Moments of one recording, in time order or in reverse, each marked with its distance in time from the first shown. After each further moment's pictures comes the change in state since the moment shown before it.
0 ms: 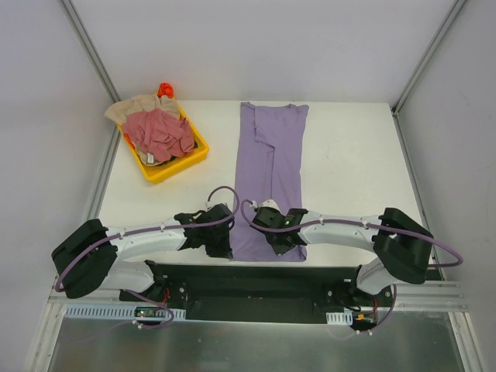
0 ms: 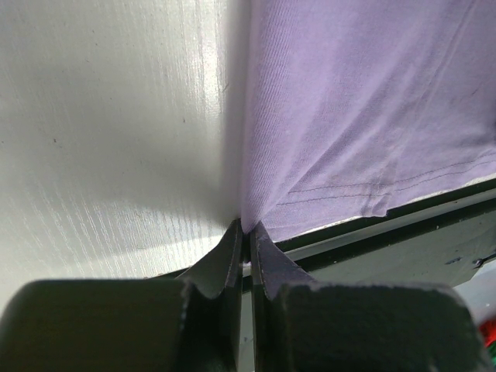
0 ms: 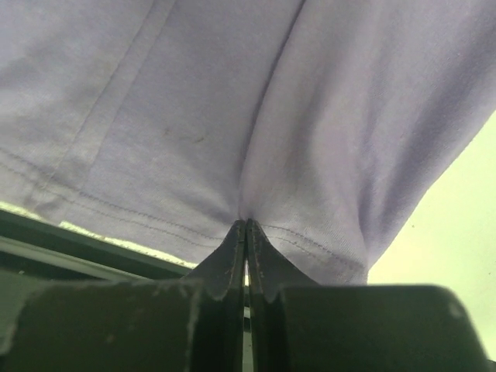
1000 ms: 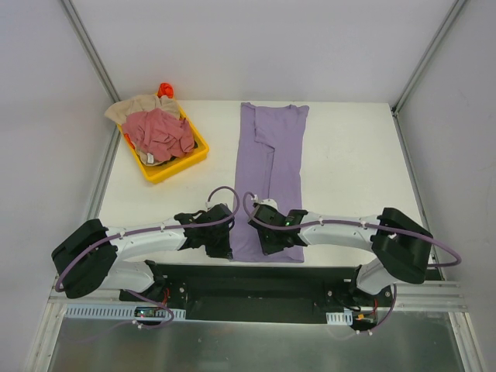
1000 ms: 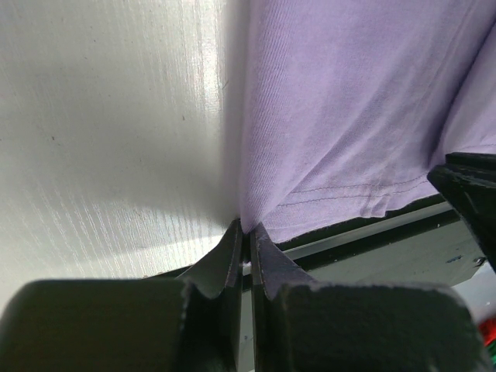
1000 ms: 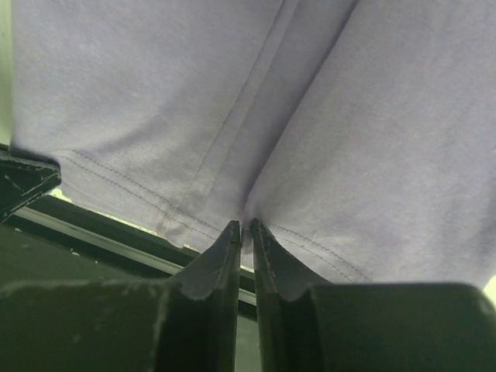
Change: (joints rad) left arm 0.000 0.000 0.000 0.000 0.000 0.000; right arm -0.002 -0.019 -0.022 0.167 -0.138 0.233
